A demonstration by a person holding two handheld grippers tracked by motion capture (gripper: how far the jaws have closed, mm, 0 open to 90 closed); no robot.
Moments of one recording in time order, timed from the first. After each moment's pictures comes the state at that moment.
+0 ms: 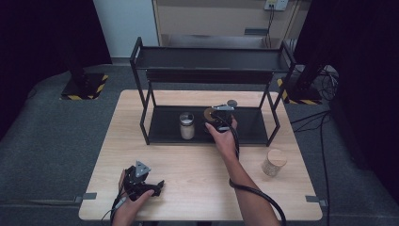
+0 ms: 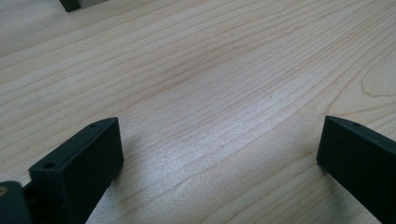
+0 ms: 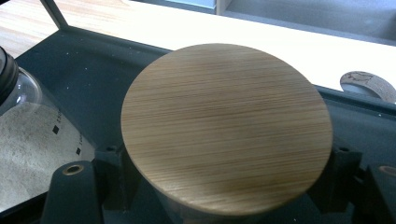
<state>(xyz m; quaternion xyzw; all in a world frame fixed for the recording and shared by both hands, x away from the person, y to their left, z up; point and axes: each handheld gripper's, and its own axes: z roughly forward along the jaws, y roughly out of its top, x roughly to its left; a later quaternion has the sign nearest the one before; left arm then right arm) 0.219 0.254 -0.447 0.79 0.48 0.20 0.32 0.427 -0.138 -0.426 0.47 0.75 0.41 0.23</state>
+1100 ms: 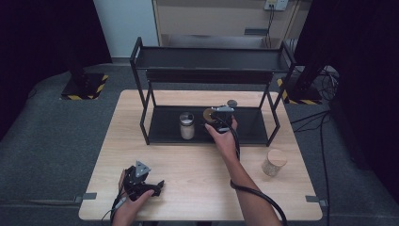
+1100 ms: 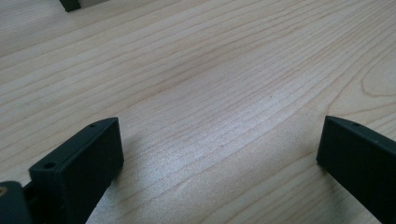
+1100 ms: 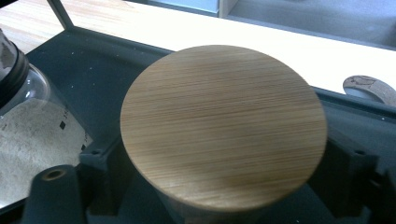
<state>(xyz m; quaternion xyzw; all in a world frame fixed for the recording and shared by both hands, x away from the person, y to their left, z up) 0.219 0.254 -0.447 0.79 0.48 0.20 0.32 0.424 -0.140 -0.430 0.46 0.75 0.41 0.24</state>
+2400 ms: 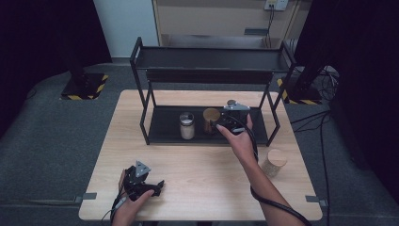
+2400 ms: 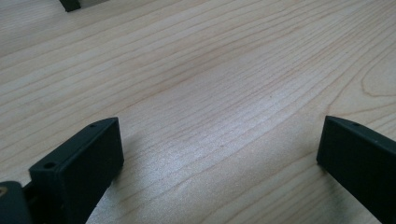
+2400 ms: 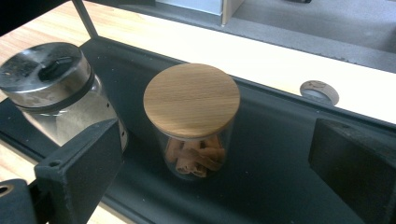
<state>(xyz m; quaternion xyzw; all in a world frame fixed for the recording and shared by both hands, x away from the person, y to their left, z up) 0.219 0.254 -0.447 0.79 0.48 0.20 0.32 0.389 -0.185 -0.374 0.45 0.76 0.41 0.23</state>
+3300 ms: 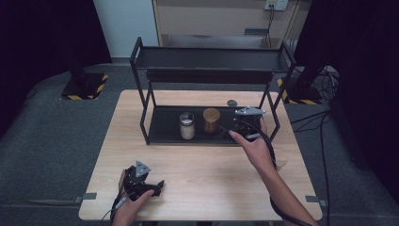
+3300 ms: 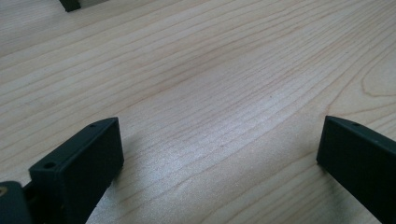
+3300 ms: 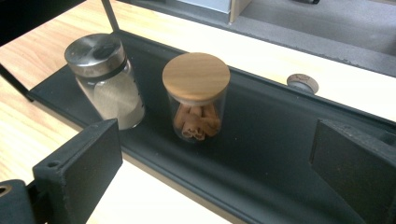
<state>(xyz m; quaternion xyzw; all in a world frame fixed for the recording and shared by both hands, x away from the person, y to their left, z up) 0.219 0.254 -0.447 0.79 0.48 0.20 0.33 0.349 -0.222 -0.340 0.43 0.77 0.41 0.22</state>
